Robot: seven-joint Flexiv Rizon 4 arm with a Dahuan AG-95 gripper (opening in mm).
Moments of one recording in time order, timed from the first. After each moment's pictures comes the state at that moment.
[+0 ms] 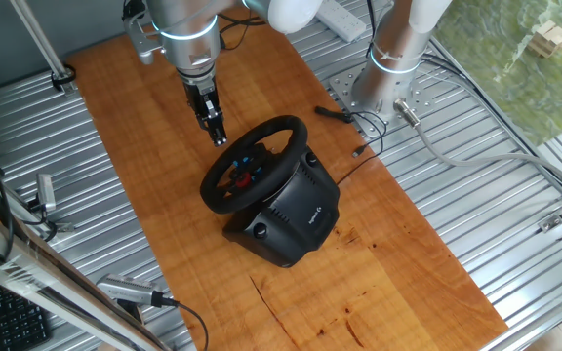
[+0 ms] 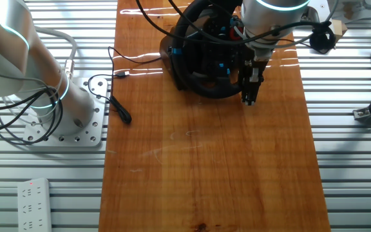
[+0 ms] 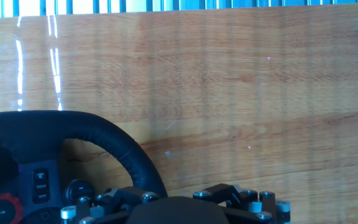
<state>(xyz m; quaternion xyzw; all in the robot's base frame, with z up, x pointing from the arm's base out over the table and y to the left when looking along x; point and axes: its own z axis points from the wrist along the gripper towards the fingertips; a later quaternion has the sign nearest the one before) 0.500 0.000 0.170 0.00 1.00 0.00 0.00</state>
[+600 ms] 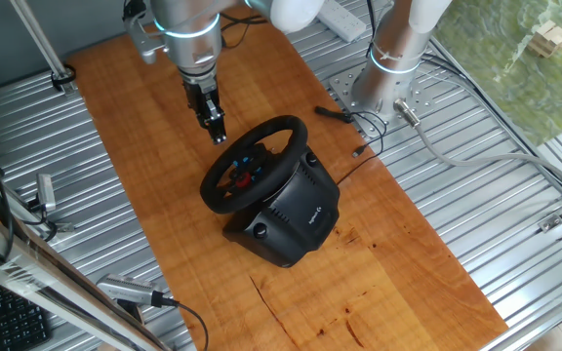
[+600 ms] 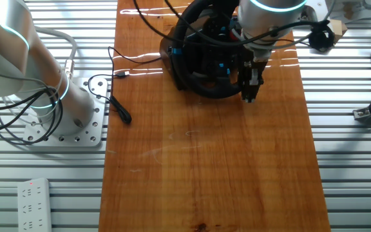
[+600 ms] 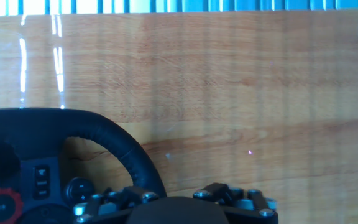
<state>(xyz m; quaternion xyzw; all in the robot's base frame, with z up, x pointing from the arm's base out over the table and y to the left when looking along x) 0.500 0.000 0.170 -0.04 1.00 0.00 0.02</state>
